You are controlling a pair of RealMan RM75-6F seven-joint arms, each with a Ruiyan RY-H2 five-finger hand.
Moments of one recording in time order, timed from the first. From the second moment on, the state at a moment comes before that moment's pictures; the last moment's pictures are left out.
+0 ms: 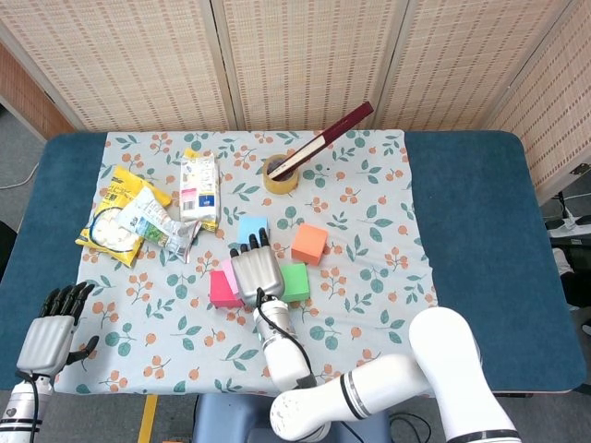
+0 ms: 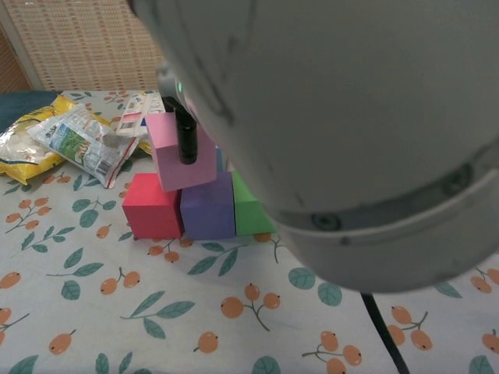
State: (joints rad) left arm -0.14 -1.24 -0.02 -1.54 1.41 1.34 0.13; right arm 1.46 -1.84 0.51 -1.75 -0.09 1.51 -1.28
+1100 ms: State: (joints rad) left arm -0.15 -1.24 -0.01 -1.54 1.41 1.33 0.12; right arm 1.47 -1.92 0.52 -1.69 -0.10 1.55 -1.32
